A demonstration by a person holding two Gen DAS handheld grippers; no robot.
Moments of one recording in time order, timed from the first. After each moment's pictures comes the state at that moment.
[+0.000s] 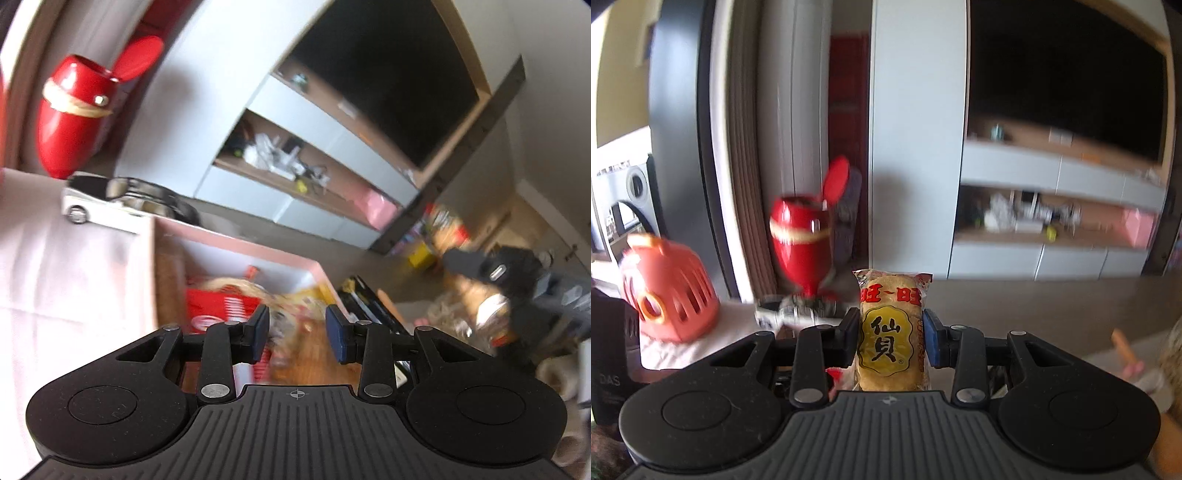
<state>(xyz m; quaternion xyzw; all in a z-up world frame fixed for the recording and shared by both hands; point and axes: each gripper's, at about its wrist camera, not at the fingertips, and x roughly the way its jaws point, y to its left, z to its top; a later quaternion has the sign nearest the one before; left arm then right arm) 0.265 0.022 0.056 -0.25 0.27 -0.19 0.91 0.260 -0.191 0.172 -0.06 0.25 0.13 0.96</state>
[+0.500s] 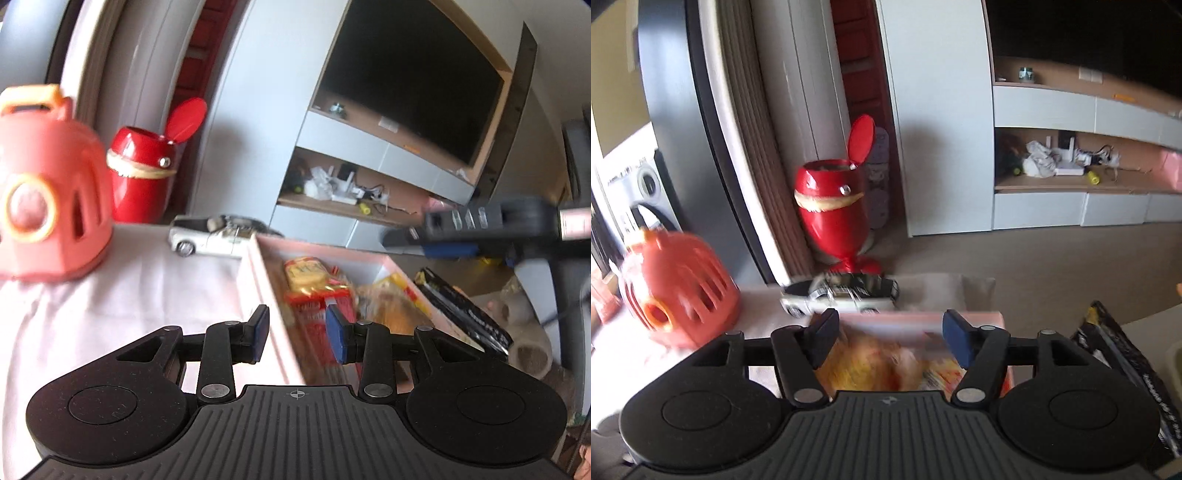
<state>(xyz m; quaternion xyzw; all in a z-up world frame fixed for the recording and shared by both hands) 0.191 0.042 0.065 -0.14 0.24 -0.08 0.96 0.302 -0.159 0.120 -0.01 0.31 0.16 0.94</state>
